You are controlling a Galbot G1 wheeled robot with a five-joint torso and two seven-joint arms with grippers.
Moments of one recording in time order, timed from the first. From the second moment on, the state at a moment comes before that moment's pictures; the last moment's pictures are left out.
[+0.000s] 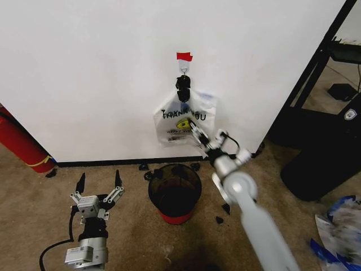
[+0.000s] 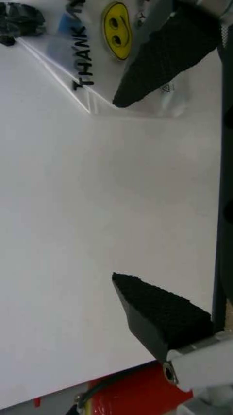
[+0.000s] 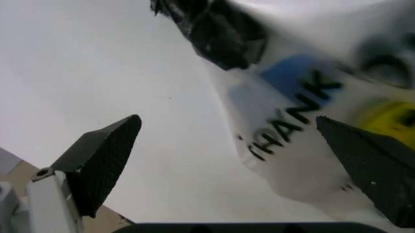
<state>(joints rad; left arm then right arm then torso) 1.77 -1.38 -0.49 -2.23 -0.01 -0.29 -0.32 -0.76 1.42 0.17 1.67 1.20 -0.17 0.01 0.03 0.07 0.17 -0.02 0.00</state>
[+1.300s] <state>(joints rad) 1.82 -1.39 -0.53 -2.28 -0.01 -0.34 -0.33 -0.53 1.45 0.14 1.39 1.20 -0.12 -0.09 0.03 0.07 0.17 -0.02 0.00</state>
